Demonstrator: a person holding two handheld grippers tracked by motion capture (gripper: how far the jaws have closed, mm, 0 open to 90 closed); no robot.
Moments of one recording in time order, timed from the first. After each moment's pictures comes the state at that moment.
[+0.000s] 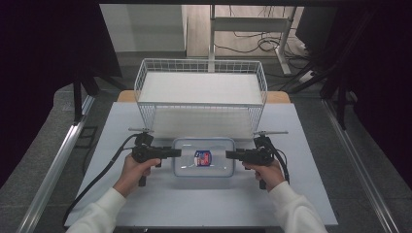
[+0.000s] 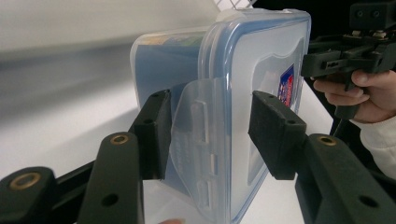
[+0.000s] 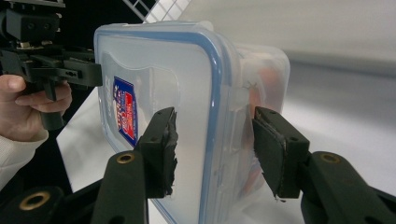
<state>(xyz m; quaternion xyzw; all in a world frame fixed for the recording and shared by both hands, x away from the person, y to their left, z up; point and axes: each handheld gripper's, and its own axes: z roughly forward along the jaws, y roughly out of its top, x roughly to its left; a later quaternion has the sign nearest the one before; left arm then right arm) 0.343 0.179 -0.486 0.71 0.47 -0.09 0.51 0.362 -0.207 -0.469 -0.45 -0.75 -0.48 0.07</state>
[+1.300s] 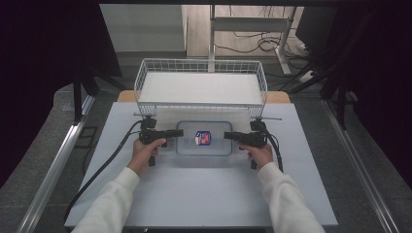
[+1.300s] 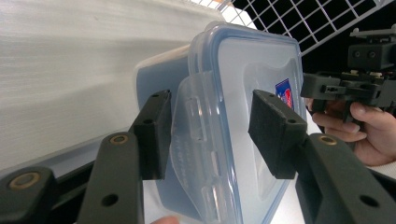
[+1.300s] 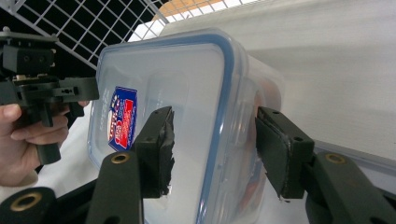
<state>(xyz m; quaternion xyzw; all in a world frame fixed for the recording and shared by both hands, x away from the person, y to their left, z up) 0.411 0.183 -0.509 0.66 0.51 -0.09 0.54 0.429 -0.198 -0.487 -0.50 -0.71 -0.49 0.05</state>
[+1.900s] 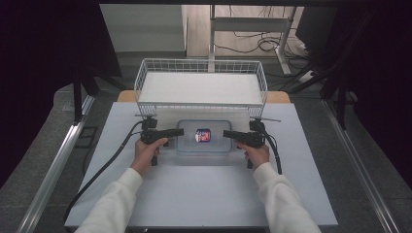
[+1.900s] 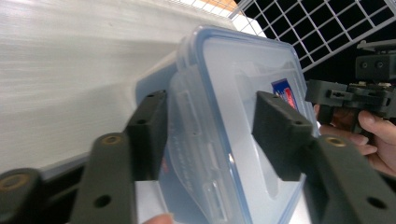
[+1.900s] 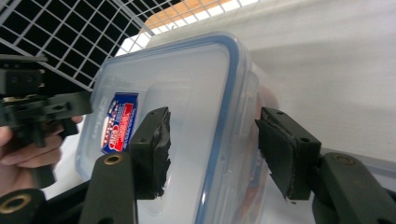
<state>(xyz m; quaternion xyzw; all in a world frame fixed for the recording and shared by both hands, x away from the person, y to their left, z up) 0.413 0.179 -0.514 0.65 0.53 -0.08 0.54 0.431 -0.193 -0.492 -0.53 -0.69 -0.49 0.04</state>
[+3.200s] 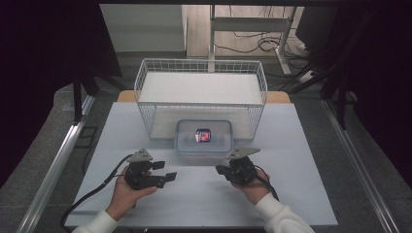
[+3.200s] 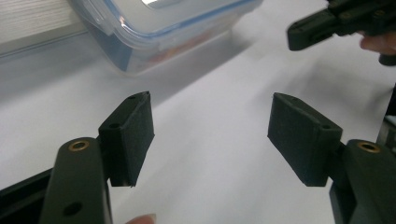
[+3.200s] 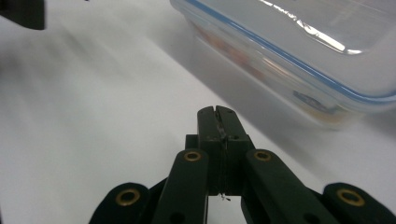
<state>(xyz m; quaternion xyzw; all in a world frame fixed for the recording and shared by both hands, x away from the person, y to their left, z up) 0.263 0.173 -0.491 0.79 0.41 0.06 0.46 0.309 -0.151 -0.484 -0.30 -0.86 -0.39 -0.09</state>
